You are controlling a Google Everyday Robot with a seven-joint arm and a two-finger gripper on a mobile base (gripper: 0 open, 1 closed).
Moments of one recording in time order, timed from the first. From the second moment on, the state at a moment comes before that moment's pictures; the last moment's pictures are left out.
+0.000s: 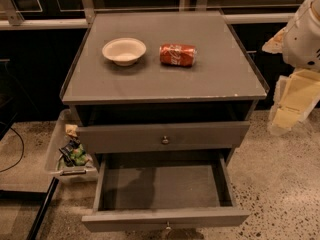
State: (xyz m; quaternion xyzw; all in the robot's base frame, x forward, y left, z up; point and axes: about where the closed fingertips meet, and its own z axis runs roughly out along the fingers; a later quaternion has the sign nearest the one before) arm 0.438 -0.217 0.976 -0.60 0.78 -0.03 0.16
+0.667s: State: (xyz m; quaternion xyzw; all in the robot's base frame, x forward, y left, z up) arm 0.439 -0.219 0.971 -0.60 0.78 -0.03 0.16
